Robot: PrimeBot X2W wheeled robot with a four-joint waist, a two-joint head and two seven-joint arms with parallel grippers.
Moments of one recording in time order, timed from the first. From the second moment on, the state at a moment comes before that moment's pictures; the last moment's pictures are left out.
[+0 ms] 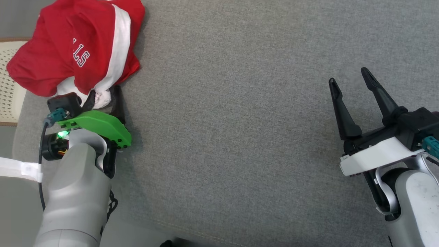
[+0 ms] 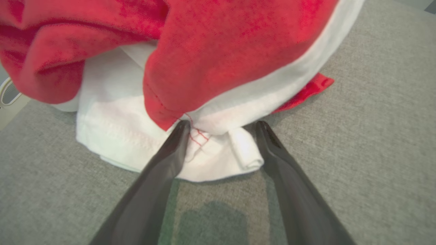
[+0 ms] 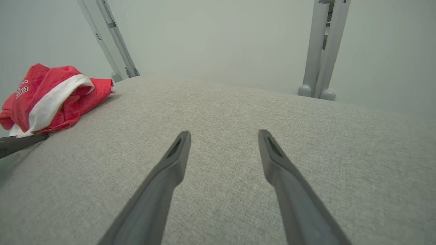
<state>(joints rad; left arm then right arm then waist) -0.80 0.08 -0.06 1.12 -0.37 -0.12 -0.26 -0.23 -0.22 0.10 -0.15 0.16 0.13 -0.02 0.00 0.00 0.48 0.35</state>
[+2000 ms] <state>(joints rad) -0.61 0.05 -0.82 0.45 -0.43 -0.10 -0.21 -0.18 -0.05 0.02 0.02 0.22 0.13 -0.24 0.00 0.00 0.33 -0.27</state>
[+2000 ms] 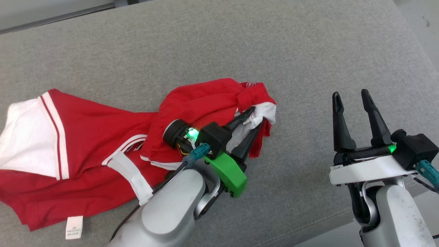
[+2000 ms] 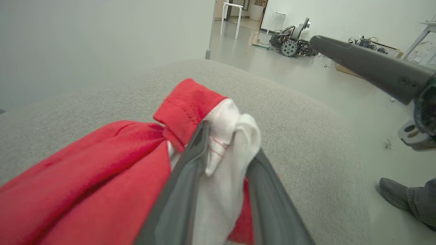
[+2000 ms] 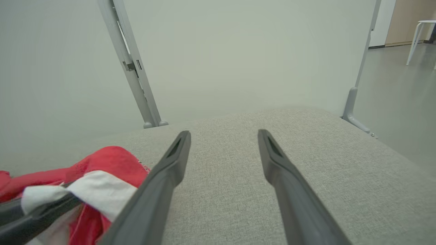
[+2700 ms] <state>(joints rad) -0.44 0.21 -0.48 0.21 -0.44 0.13 -0.26 -0.14 -0.07 0.00 -0.02 0.17 0.13 -0.18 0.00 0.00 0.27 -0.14</state>
